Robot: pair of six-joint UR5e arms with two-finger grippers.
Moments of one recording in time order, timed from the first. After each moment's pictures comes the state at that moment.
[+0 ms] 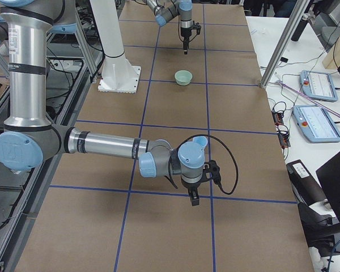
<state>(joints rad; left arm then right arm) -0.59 -2.06 -1.79 -1.75 -1.94 -1.13 1.54 -1.65 1.55 -1.32 2.33 -0.09</state>
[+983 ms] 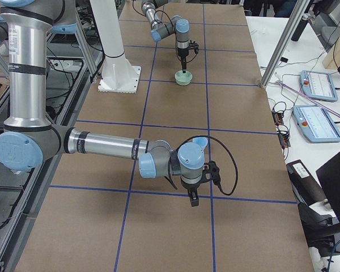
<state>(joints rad) -0.49 -2.29 -1.56 -1.69 -1.85 -1.34 1.54 -1.65 1.55 -1.32 2.33 -0.09</state>
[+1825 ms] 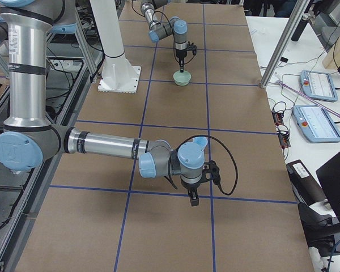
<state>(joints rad) -0.48 -2.30 -1.58 -1.69 -1.84 -1.30 1.54 -1.65 1.55 -1.32 2.33 -0.09</state>
